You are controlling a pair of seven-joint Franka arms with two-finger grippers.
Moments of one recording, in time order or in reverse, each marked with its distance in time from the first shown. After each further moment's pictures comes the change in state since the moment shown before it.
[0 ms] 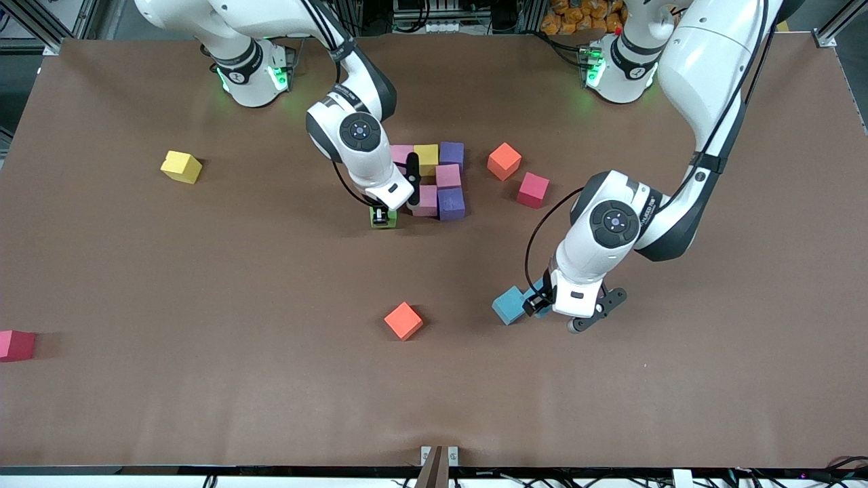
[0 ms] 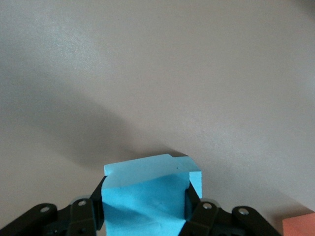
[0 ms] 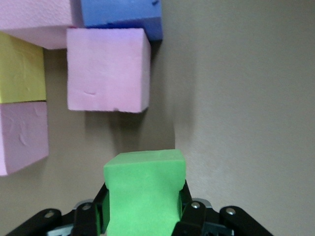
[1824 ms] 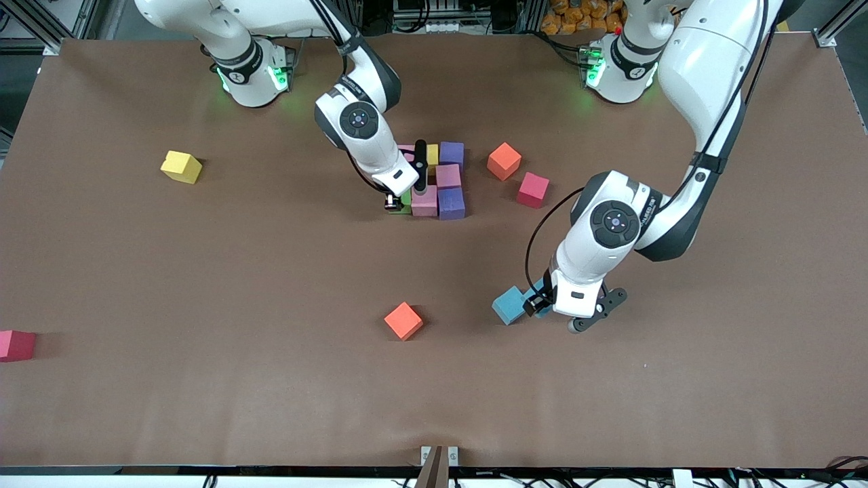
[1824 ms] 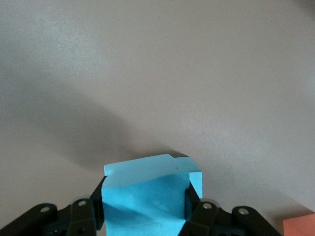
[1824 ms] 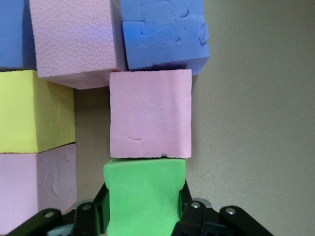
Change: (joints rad) left arm 0.000 0.000 0.001 -0.003 0.000 0.003 0.000; right arm 0.001 -0.004 0.057 -0.088 0.099 0.150 0.000
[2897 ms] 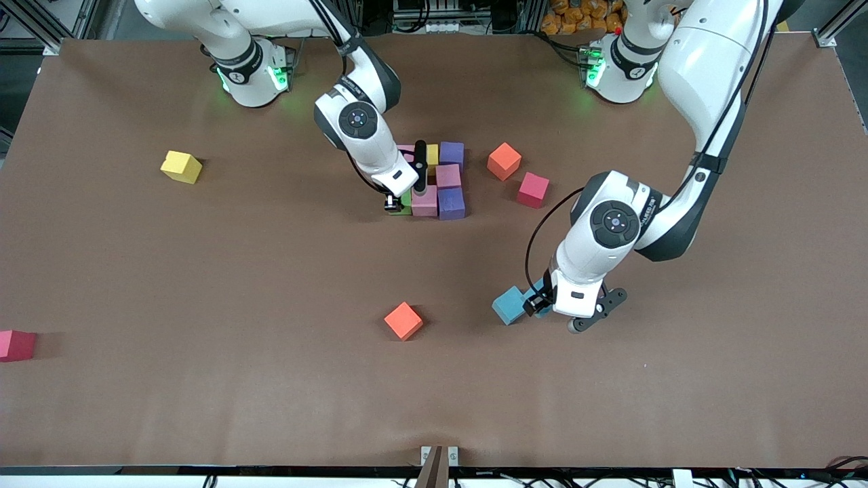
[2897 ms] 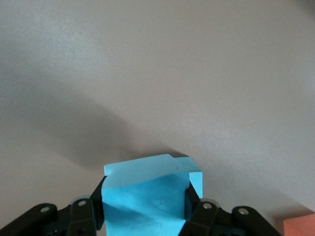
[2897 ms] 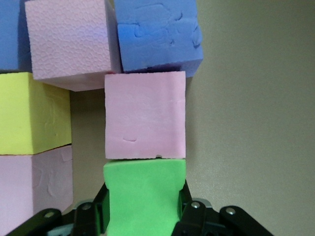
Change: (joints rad) left arm 0.000 0.000 0.000 0.000 0.000 0.000 0.000; right arm 0.000 0.000 -0.002 -0.001 0.000 0.016 0.000
